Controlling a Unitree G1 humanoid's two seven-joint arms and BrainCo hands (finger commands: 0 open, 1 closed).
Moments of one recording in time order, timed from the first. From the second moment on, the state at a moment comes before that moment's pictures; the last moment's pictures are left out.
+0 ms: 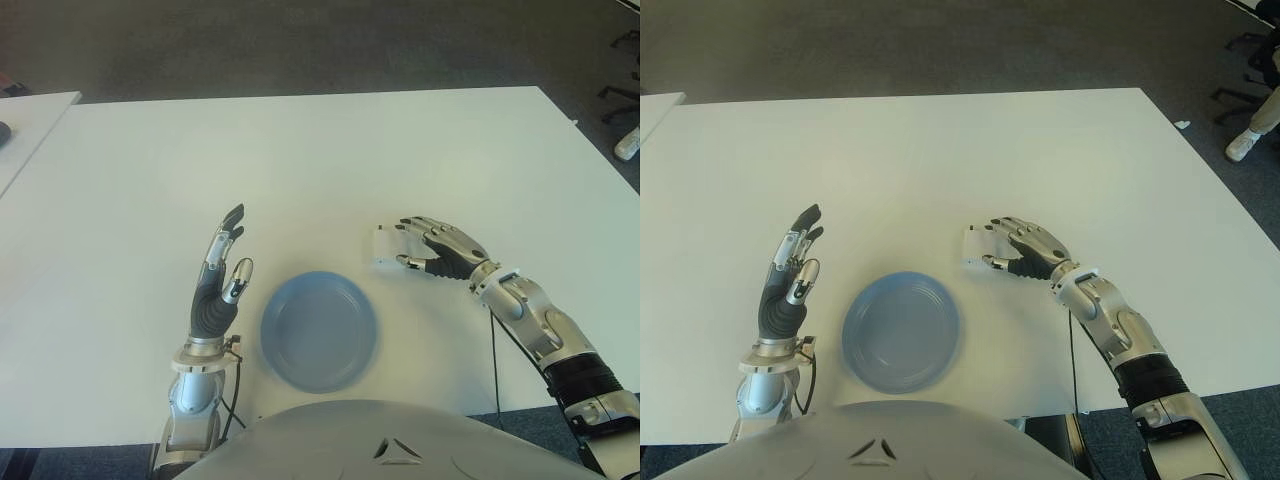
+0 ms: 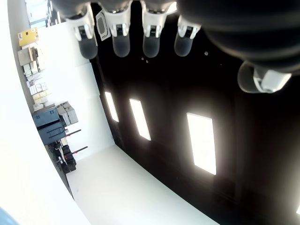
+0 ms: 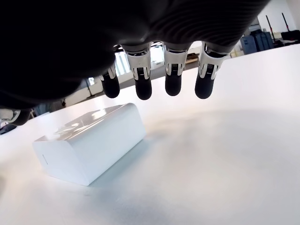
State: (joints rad) left arm 0.47 0.07 0.02 -0.05 0.18 -0.86 0.01; right arm -0.05 -0.65 0.26 0.17 -0.71 -0.38 0.06
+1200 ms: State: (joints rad) left arm 0.53 0.03 0.02 -0.12 0.20 -0.84 0.03; right arm -0.07 -0.73 0.30 0.21 -0.77 -0.51 0.02
